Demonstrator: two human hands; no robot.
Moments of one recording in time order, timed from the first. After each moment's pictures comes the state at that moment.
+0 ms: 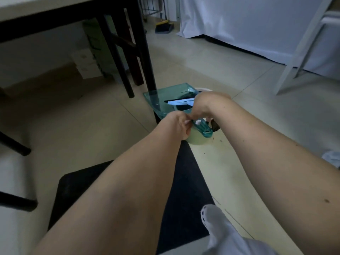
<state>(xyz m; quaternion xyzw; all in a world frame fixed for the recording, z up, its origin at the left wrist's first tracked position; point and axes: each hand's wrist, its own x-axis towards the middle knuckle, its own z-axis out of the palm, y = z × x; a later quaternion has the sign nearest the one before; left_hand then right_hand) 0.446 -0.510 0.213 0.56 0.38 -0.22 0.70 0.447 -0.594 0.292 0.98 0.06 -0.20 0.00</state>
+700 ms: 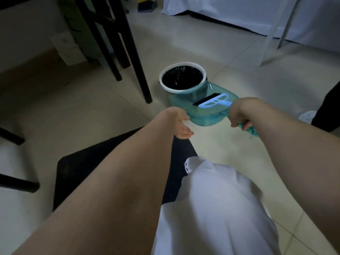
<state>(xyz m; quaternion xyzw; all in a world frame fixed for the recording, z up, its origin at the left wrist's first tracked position) 0.360 -0.554 0.179 0.59 0.34 -0.37 0.63 0.372 -0.729 0.218 0.93 -0.07 -0.36 0.04</state>
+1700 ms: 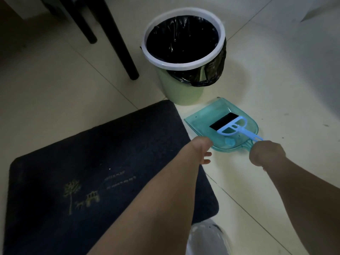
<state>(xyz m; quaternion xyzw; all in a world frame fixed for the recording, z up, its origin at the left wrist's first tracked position) 0.458 -0.612 -0.061 0.57 0.38 -0.42 0.60 0.461 -0.780 -0.071 0.91 -0.12 -0.39 0.12</state>
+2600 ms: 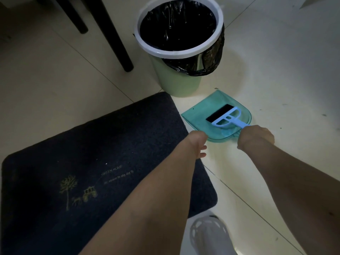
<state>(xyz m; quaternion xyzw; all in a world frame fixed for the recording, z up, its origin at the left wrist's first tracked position) 0.450 -0.609 -0.063 0.55 0.41 -0.39 0.62 0.467 -0.754 -0.069 0.93 -0.14 -0.32 0.10</state>
